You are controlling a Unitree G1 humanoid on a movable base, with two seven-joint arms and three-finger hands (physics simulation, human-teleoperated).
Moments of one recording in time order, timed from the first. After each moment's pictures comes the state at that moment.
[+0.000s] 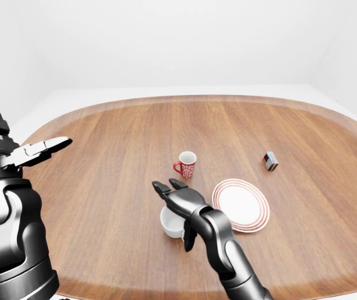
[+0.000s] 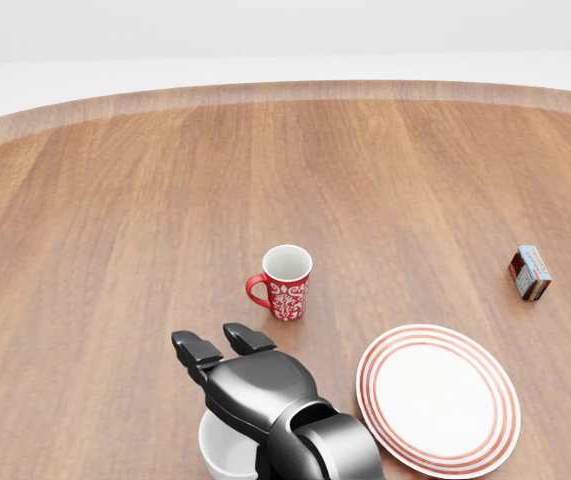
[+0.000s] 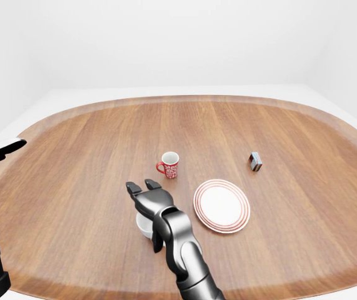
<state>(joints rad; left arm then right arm) -0.27 0.39 0.50 -0.29 -0.41 0.09 0.18 -0.11 0.14 0.40 -0.11 -1.29 0.09 0.70</state>
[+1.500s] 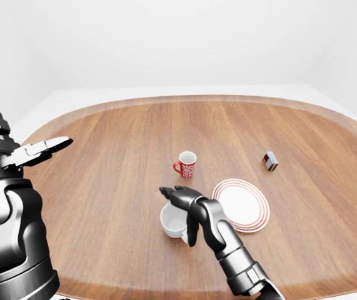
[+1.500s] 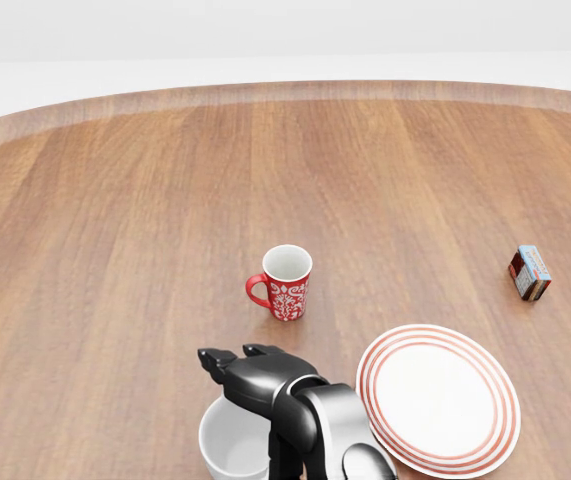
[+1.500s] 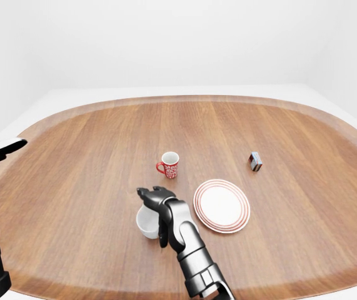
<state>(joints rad) -0.28 0.39 0.50 -0.29 -0.41 0.09 0.19 -0.31 0.14 0.29 0.29 -1.23 0.09 0.70</state>
